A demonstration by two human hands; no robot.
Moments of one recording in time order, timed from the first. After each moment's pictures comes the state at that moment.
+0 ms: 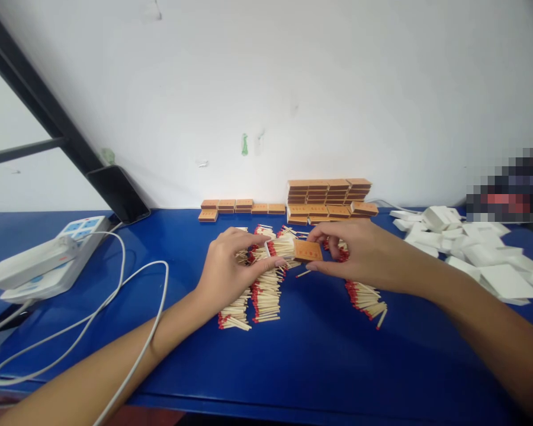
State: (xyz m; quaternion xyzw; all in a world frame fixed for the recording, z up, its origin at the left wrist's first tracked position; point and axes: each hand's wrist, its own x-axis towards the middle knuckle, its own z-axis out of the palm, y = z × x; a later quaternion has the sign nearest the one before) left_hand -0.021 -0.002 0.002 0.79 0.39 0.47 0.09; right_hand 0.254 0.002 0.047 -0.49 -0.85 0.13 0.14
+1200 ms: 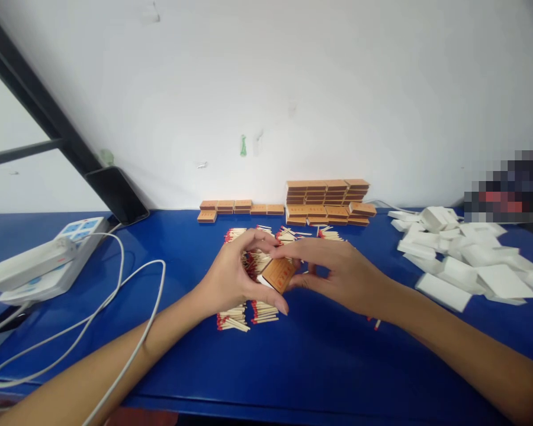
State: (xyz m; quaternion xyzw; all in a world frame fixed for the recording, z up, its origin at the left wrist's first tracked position) left_hand -0.020 -0.004 0.010 0.74 0.31 0.43 0.41; right_hand 0.222 -0.011 0.017 -0.28 -0.89 0.16 0.33
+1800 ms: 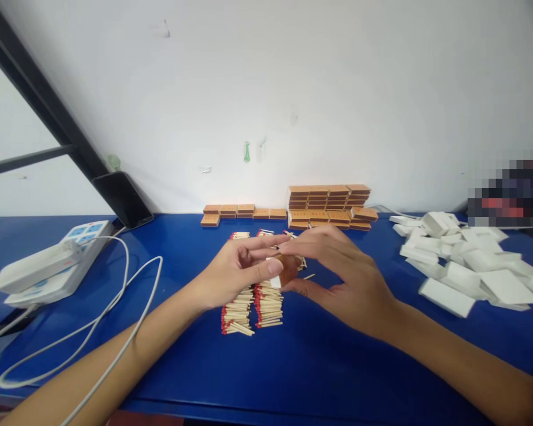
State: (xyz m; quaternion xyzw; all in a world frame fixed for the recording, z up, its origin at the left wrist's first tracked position) left_hand -0.025 -0.004 0.028 0.68 0.26 0.37 0.58; right_hand 0.203 -0.028 0.026 -0.26 -0.85 0.02 0.45
